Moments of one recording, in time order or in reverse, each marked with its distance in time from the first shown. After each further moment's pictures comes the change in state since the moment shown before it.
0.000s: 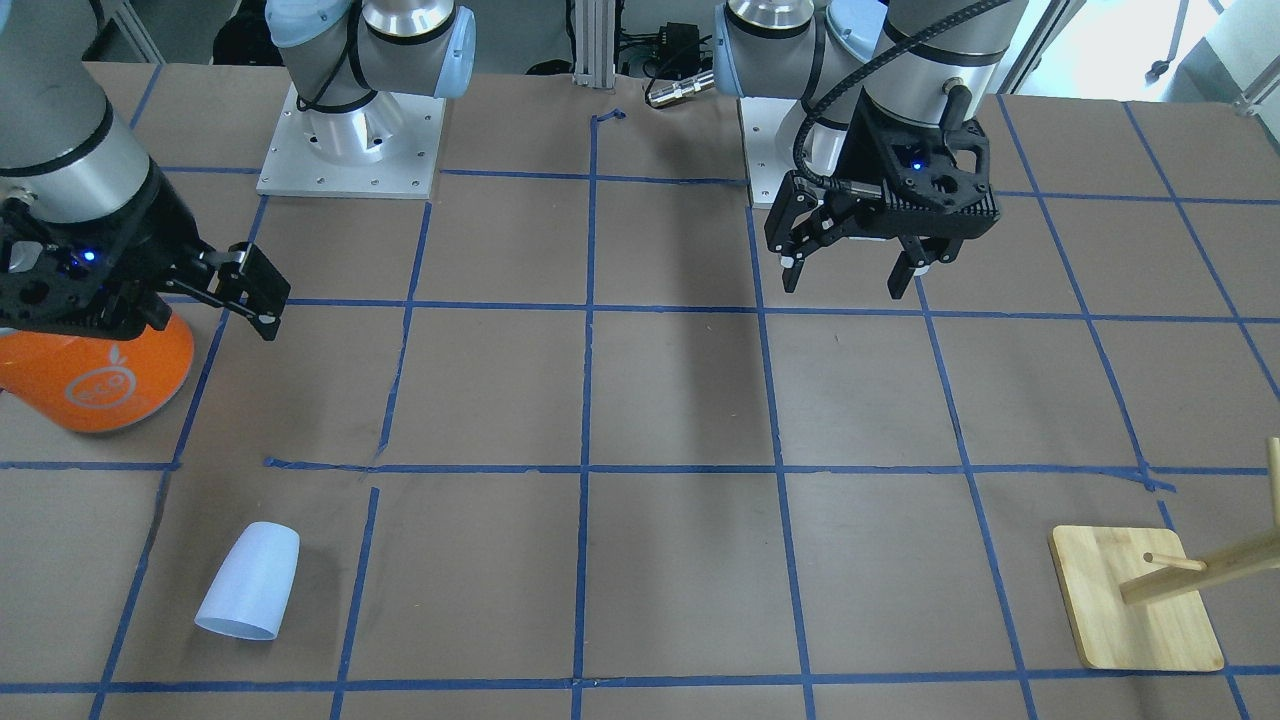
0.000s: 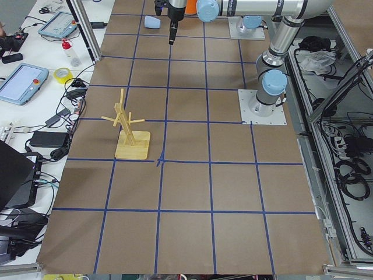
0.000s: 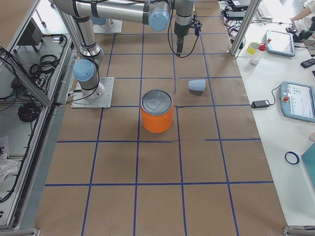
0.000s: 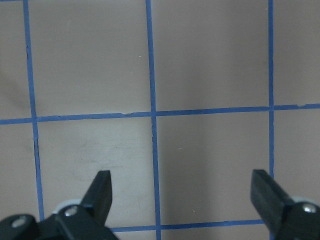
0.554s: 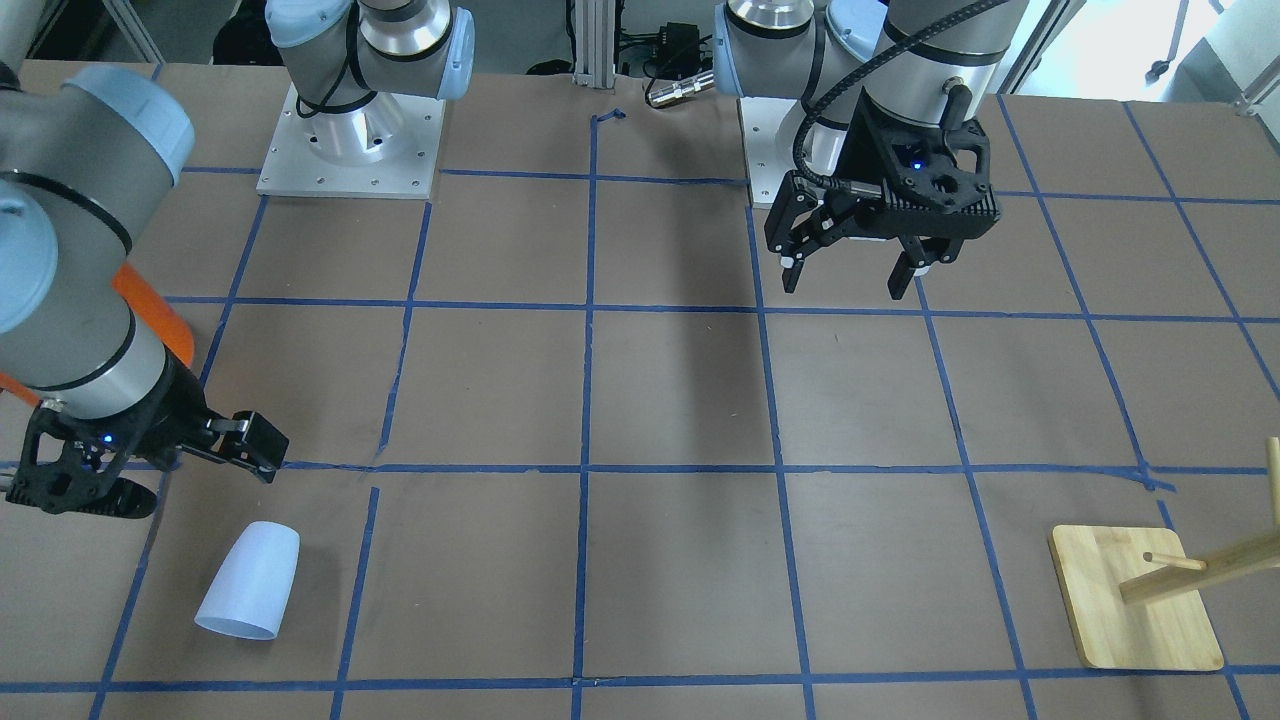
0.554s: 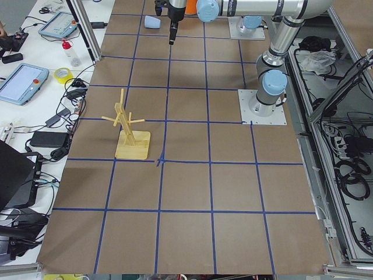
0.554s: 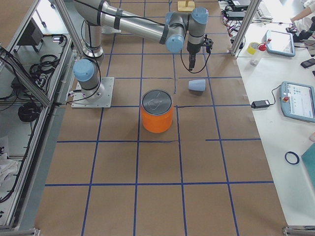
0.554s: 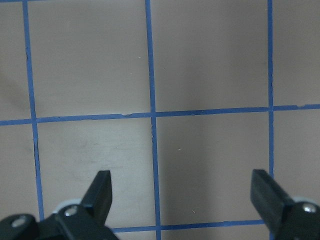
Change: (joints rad) left arm 0.000 -0.003 0.005 0.000 0.001 0.001; right arm -0.022 0.211 0.000 -0.229 -0.005 0.003
